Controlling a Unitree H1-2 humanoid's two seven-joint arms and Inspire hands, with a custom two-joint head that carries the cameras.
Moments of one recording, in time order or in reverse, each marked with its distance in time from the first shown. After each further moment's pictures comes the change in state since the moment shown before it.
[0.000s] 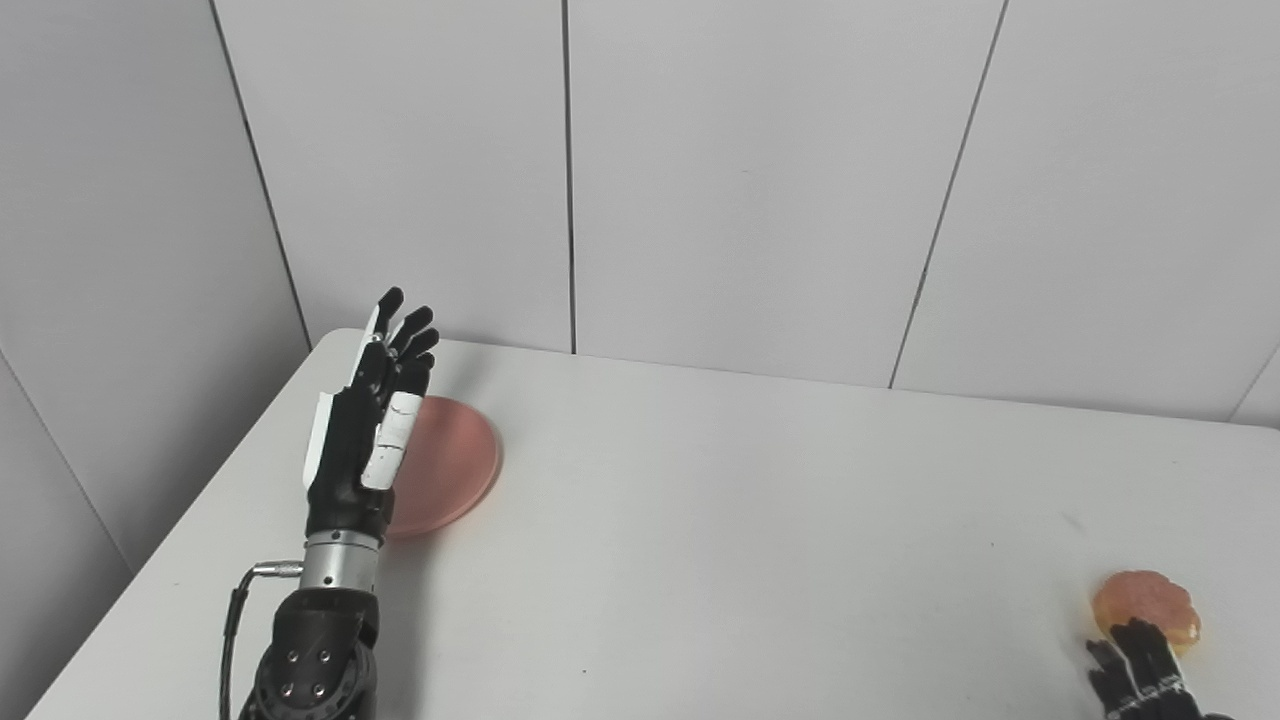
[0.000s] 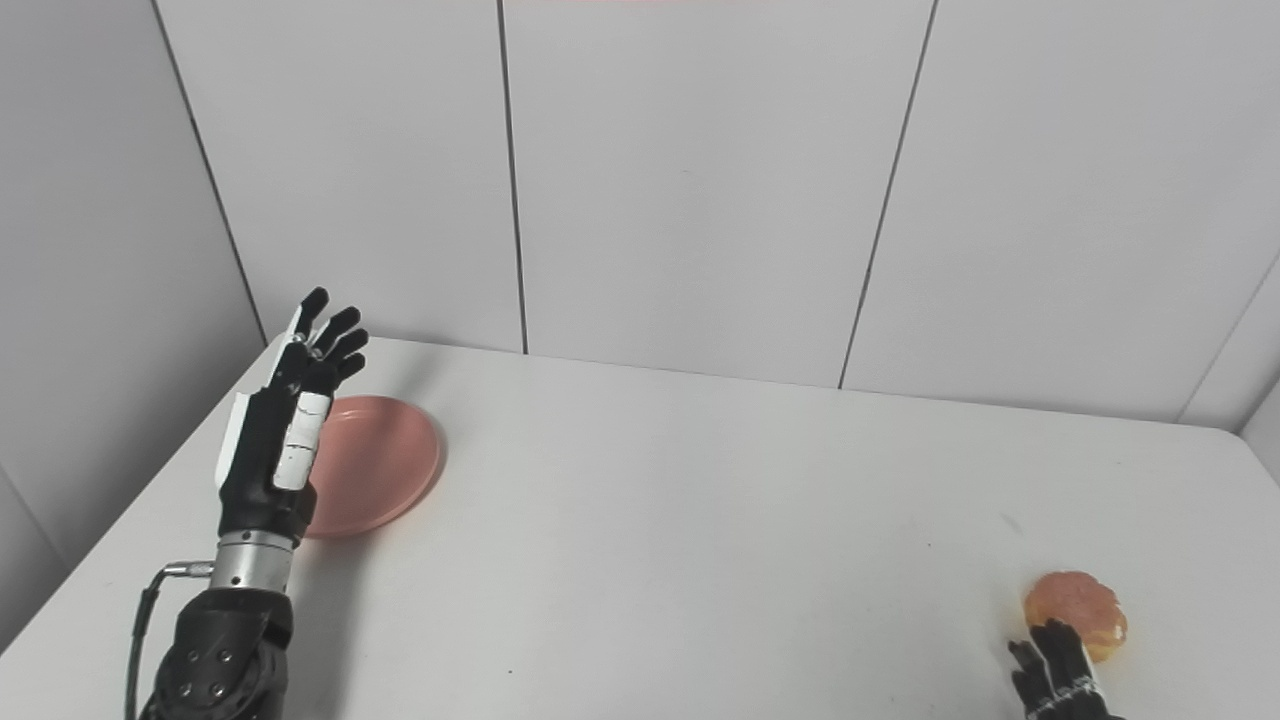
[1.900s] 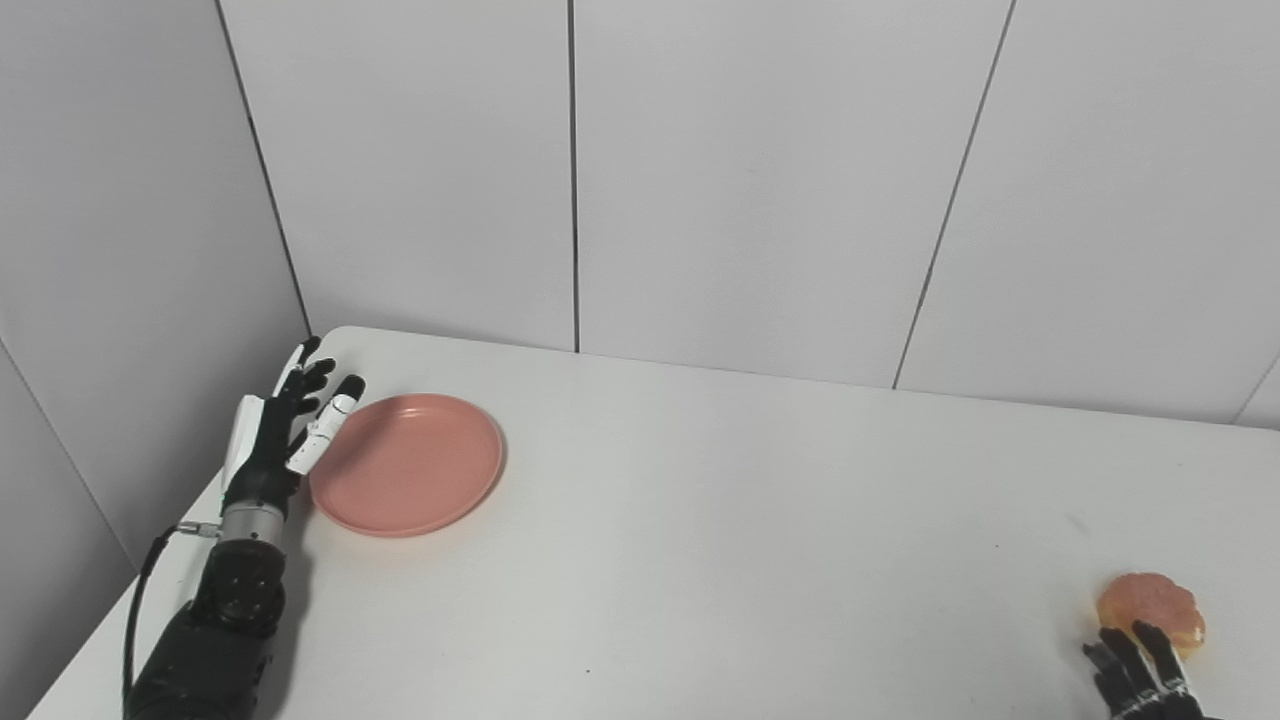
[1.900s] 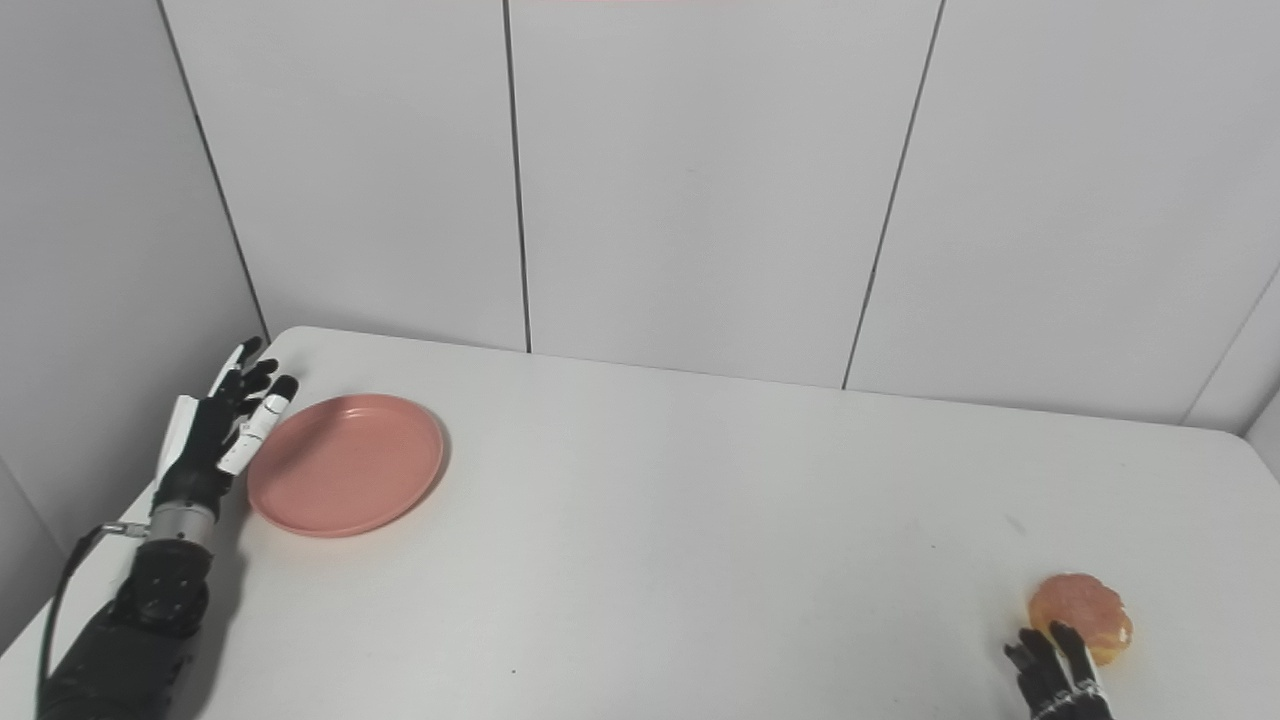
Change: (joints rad) left arm -0.253 0.264 -0.030 0.922 0.213 -0.314 0.129; right arm 0.000 -0.001 0.001 0.009 -0.027 -0.018 -0.003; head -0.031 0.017
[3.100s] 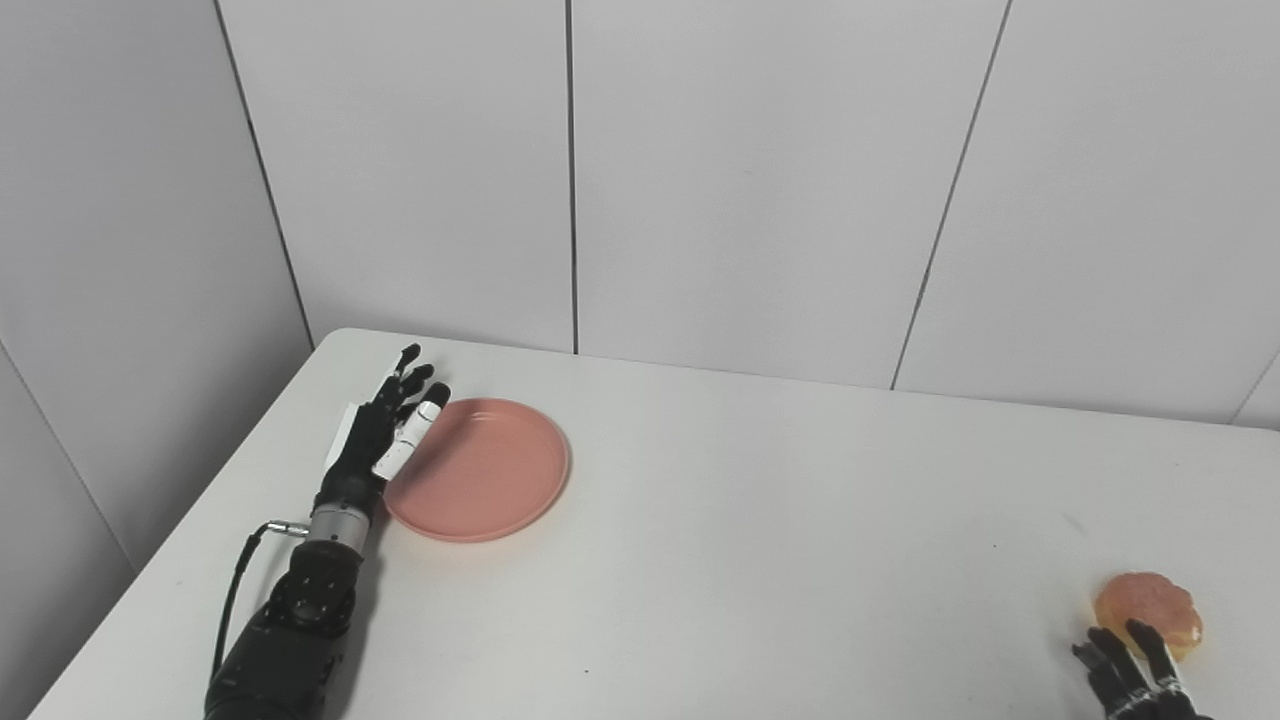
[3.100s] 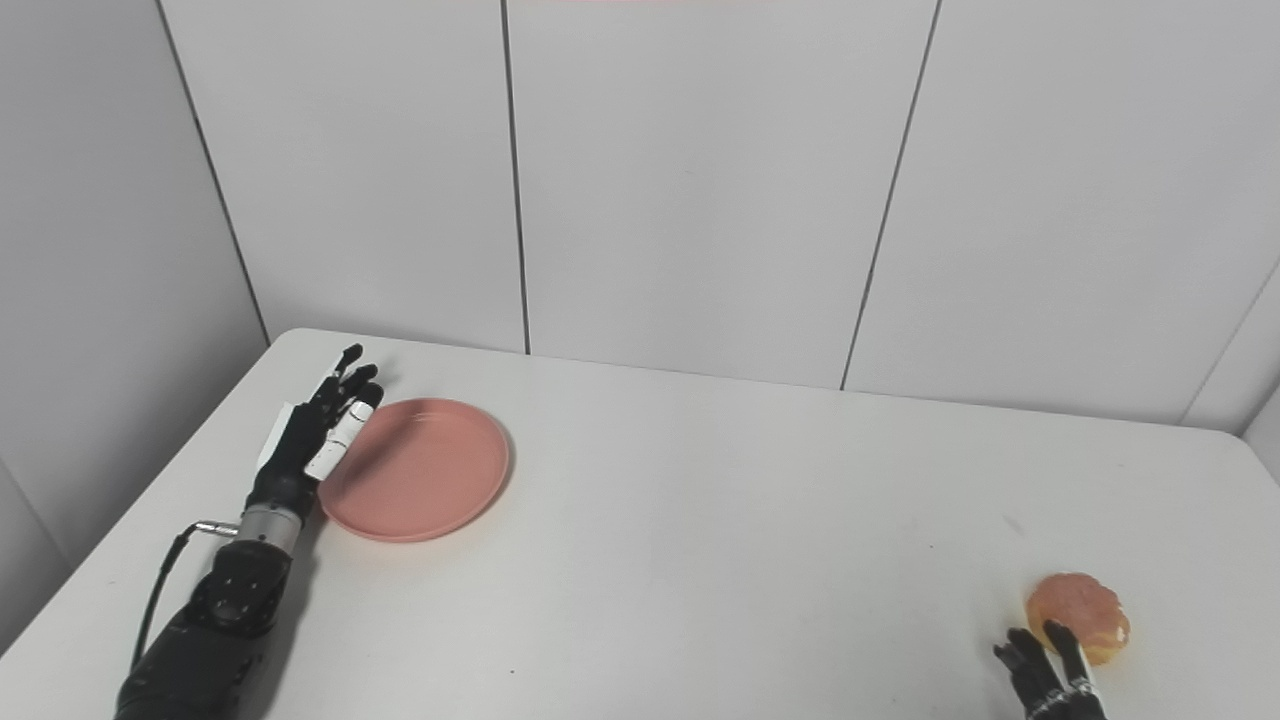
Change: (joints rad) left arm -0.015 -0.092 -0.084 -0.051 -0.153 -0.013 -0.116; right arm 0.001 0.000 0.005 0.000 -0.027 -0.001 -0.004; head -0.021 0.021
